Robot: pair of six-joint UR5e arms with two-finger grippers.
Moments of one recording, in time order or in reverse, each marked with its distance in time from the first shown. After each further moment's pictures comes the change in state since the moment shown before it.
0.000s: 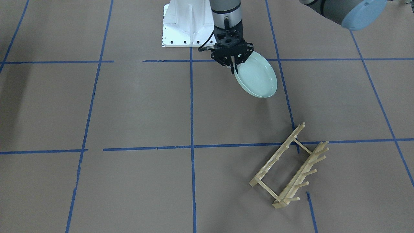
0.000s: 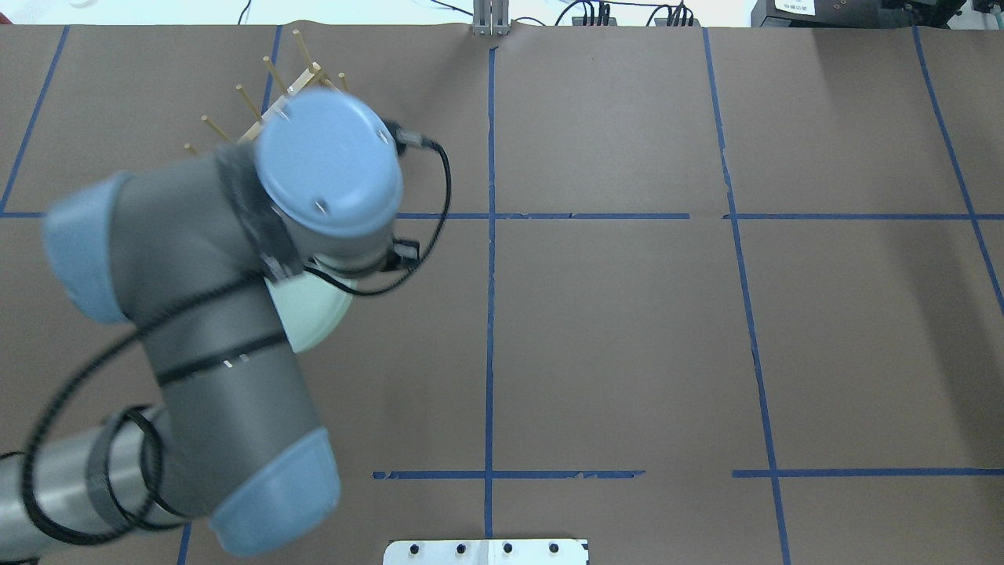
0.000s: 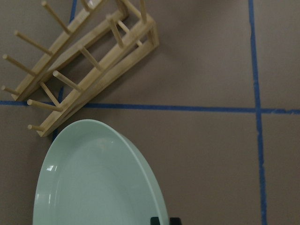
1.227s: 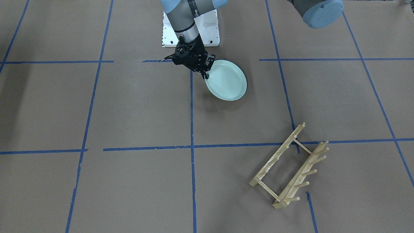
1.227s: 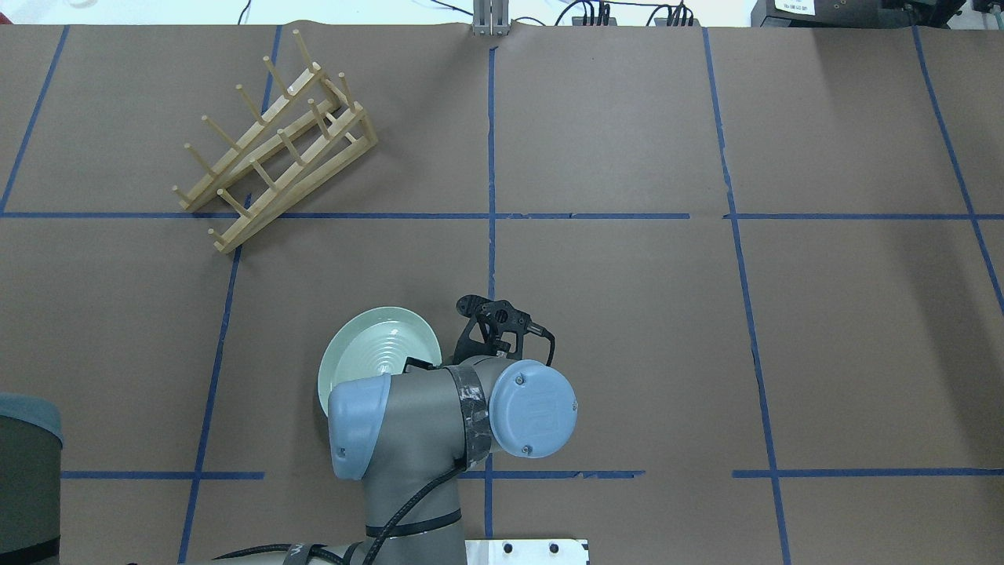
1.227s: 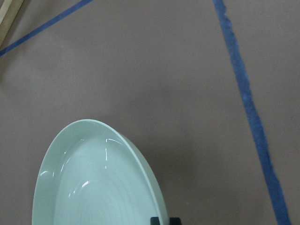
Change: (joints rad) left arm 0.171 -0.095 0.275 -0.162 0.170 -0.036; right arm 0.000 0.000 0.000 0.000 0.000 0.000
